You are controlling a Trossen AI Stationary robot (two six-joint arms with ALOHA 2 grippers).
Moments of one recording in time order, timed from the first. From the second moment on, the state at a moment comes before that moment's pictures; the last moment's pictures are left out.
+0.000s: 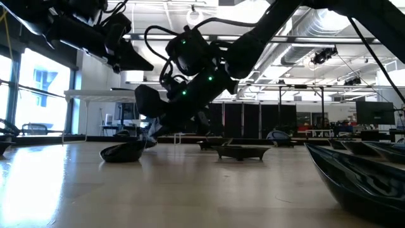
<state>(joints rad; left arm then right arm) 0.34 0.90 0.44 0.22 -0.02 0.01 -0.05 2.27 1.43 0.27 0.37 0.55</state>
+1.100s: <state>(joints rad) 0.31 0.92 0.44 0.11 0.07 -0.19 -0.23 1.59 0.62 0.74 0.19 -0.01</state>
